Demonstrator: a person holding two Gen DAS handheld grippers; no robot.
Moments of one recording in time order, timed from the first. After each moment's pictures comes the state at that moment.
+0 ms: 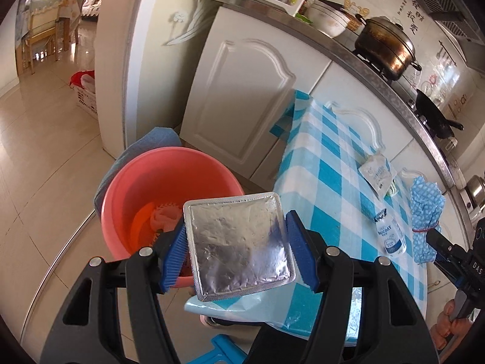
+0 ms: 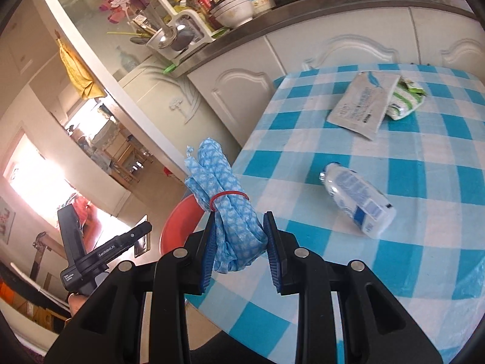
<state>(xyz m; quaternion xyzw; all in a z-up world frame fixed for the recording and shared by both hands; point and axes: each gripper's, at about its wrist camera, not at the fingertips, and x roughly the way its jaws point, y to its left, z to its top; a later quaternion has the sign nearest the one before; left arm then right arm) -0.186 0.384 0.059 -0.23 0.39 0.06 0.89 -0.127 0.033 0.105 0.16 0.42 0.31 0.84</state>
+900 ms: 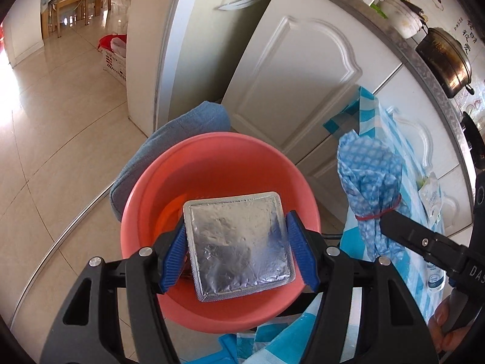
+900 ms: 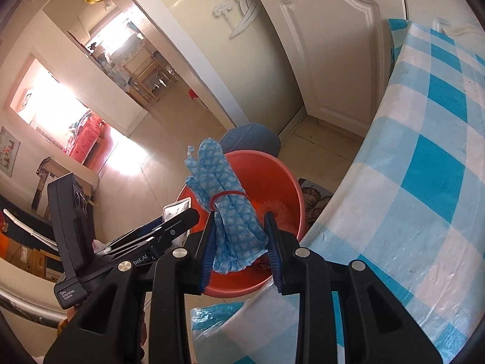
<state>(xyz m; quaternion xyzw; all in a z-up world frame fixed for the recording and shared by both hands) -0.132 0.446 -0.019 -0.27 0.44 0.12 0.85 -0.046 0.246 0.035 0.03 0.52 0.39 0.75</state>
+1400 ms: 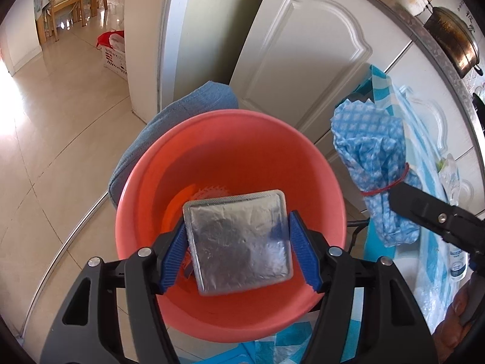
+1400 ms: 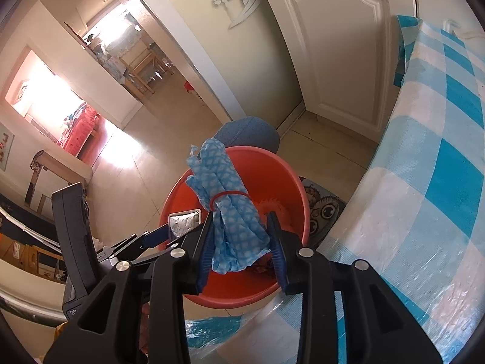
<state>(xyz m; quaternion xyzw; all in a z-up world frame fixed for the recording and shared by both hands) -0.124 0.442 -0.047 -0.24 0.47 0.13 0.84 -0.042 0.266 0.022 0.01 0.53 0.38 0.76</state>
